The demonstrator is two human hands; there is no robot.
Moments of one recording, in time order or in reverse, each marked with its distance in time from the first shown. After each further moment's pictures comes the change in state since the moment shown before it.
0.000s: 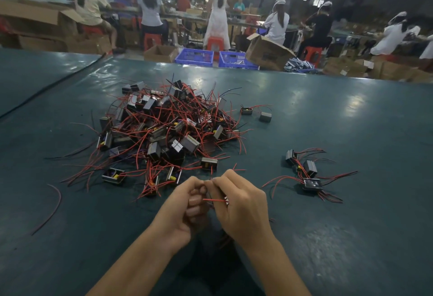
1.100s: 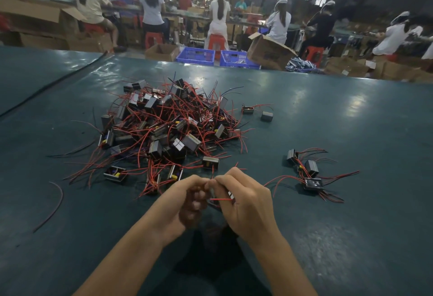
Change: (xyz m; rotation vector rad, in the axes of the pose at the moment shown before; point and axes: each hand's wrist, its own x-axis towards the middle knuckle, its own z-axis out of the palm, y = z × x) left_hand -0.002 0.012 -0.008 0.227 -0.058 -0.009; right_hand 0.001 0.008 -0.004 0.077 0.011 -0.049
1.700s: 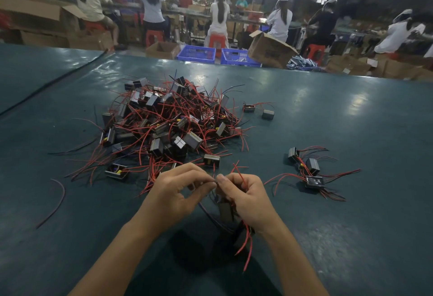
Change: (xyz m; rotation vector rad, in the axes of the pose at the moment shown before) left_hand 0.009 0.000 -0.029 1.058 -0.003 1.279; right_hand 0.007 0.000 -0.002 0.899 -0.325 0.712
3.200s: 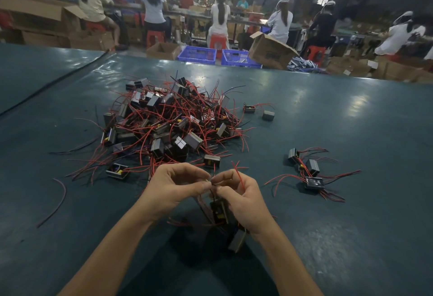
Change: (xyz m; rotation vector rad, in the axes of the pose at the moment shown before) left_hand 0.009 0.008 -0.008 -0.647 -0.005 -0.701; right_hand 0.001 0.004 0.004 0.045 0.030 0.028
